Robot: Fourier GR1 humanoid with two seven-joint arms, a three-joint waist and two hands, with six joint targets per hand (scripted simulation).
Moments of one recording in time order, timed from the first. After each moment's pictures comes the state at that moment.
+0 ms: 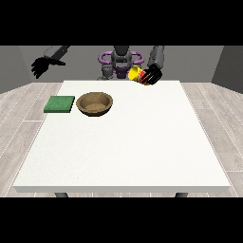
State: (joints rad) left arm -0.54 0.08 -0.10 -0.83 -0.54 0.51 -0.35; right arm -0.28 -0.47 -0.39 -0.82 -0.23 0.38 -0.44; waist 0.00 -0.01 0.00
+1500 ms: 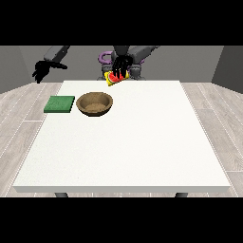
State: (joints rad) left arm -0.78 0.00 -0.57 -0.91 -1.28 0.41 0.39; right arm -0.48 -0.47 -0.36 -0.65 -0.19 0.32 -0.45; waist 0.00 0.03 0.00
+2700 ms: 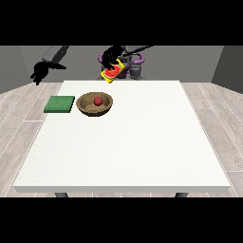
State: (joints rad) left arm -0.96 0.00 -0.75 -0.97 -1.61 -0.02 0.31; right arm -0.49 -0.50 -0.37 -0.58 -0.21 0.36 -0.47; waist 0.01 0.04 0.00
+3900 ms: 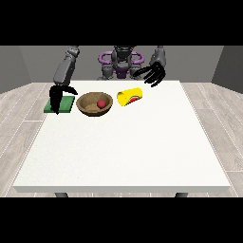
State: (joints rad) left arm -0.75 0.01 -0.10 -1.26 -0.69 0.26 -0.01; right arm -0.61 -0.49 -0.45 -0.60 -0.31 0.31 -0.39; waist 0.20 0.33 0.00
